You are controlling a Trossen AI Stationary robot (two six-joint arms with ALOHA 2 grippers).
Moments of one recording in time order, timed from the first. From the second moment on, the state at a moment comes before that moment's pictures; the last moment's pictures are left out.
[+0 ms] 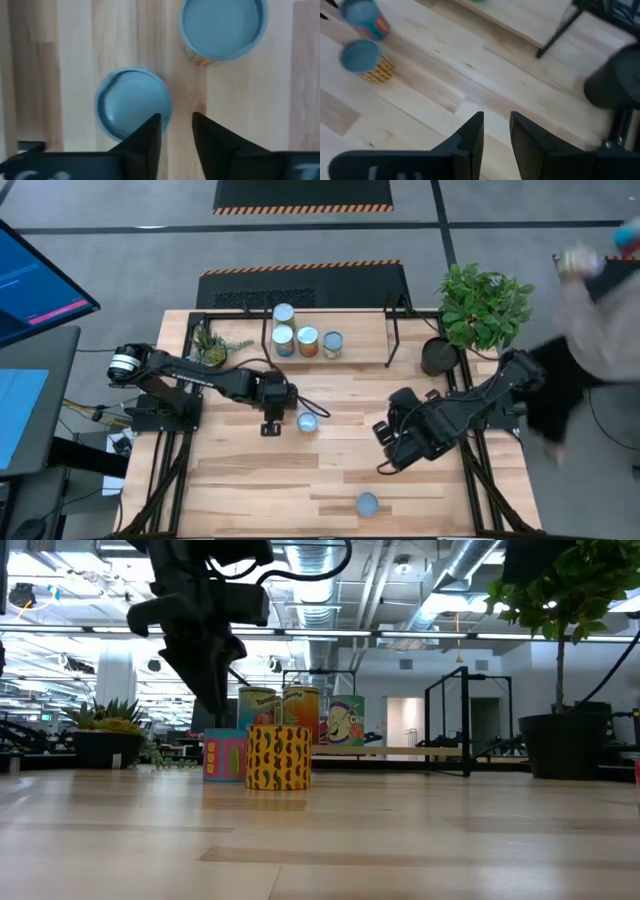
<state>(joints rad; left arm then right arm) -0.08 1.56 1.05 -0.74 -0.12 -0.04 0.57 1.60 1.52 -1.57 0.65 1.61</state>
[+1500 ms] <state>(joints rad) -0.07 1.55 0.93 -0.20 -0.25 0.17 0.78 1.50 1.30 -1.57 0.57 2.15</state>
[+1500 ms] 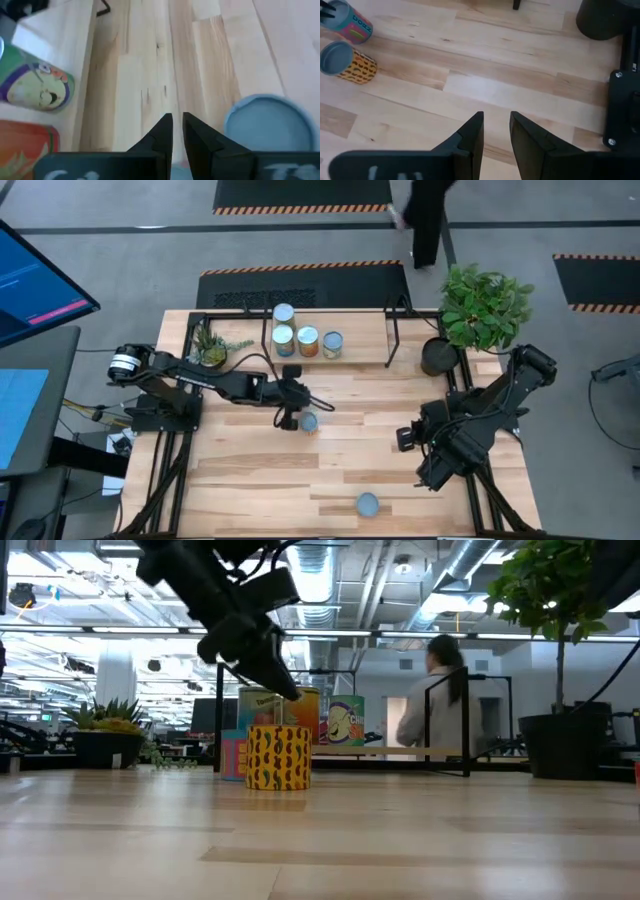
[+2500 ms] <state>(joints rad) -0.08 1.63 0.99 -0.68 -0.02 -0.11 0.78 1.50 1.30 -1.56 0.49 2.14</state>
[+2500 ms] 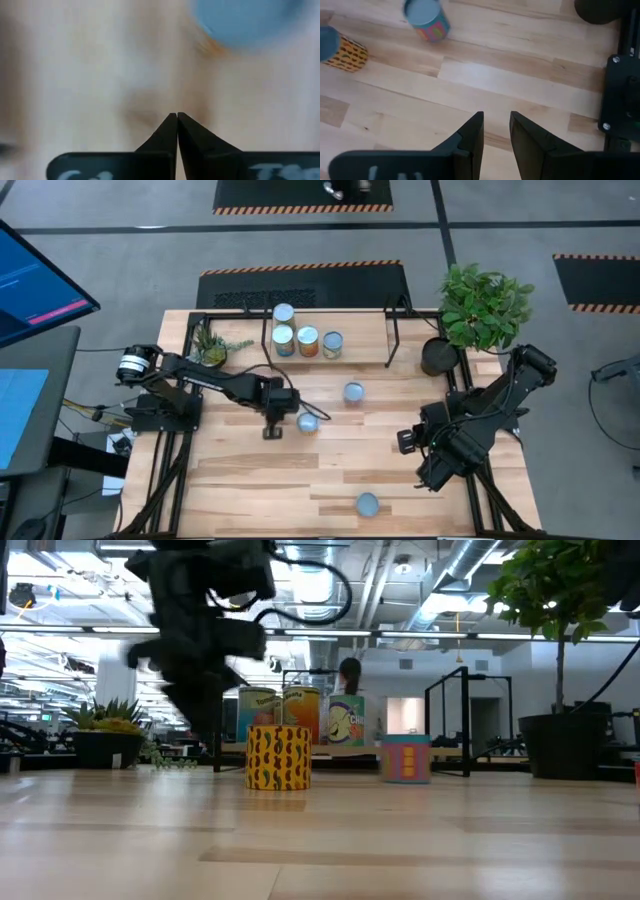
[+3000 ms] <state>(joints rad) -0.19 1.80 0.98 -0.32 -0.02 -0.06 0.78 1.50 1.30 -1.55 0.45 2.14</state>
